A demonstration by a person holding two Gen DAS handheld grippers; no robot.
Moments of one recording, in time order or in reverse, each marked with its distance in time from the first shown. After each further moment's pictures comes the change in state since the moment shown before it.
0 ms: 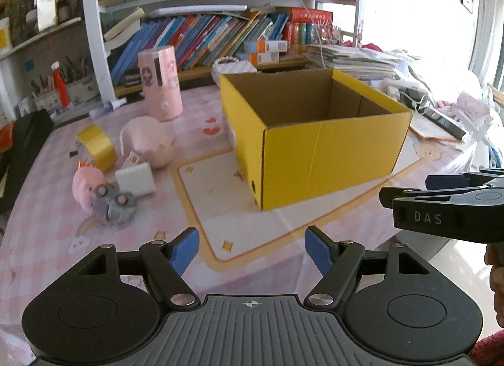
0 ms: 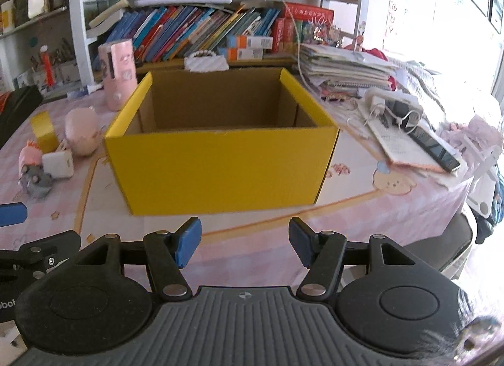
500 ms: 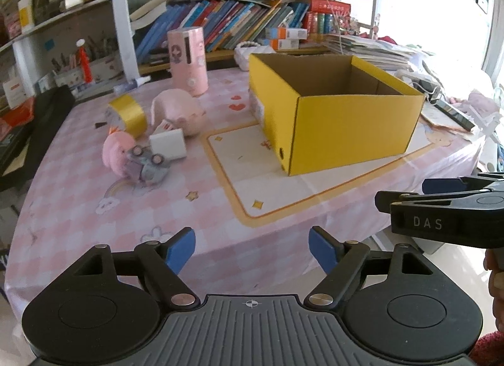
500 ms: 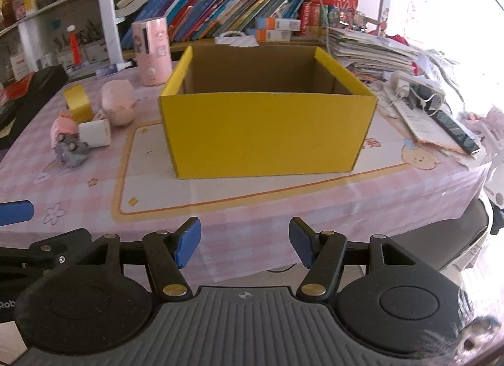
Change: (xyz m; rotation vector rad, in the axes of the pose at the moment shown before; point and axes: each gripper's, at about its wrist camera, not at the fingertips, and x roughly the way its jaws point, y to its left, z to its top) left arm -0.023 0.026 -0.029 -0.042 0.044 0.040; right arm -0.016 0.036 -0.023 -0.022 0.054 0.081
